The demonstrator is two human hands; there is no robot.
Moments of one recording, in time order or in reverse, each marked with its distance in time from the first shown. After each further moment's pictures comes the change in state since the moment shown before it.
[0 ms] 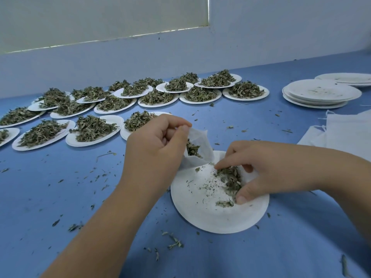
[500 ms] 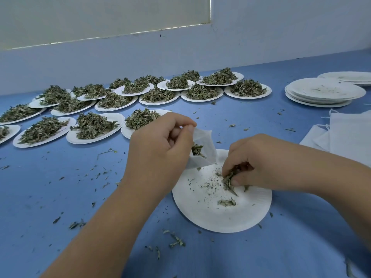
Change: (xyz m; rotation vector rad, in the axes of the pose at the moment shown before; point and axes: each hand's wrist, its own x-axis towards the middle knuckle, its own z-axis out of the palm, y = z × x) left_hand -0.002 -0.002 0.001 0.118 -0.018 0.152; right_hand 0.009 -0.003 0.009 -0.014 0.174 -0.006
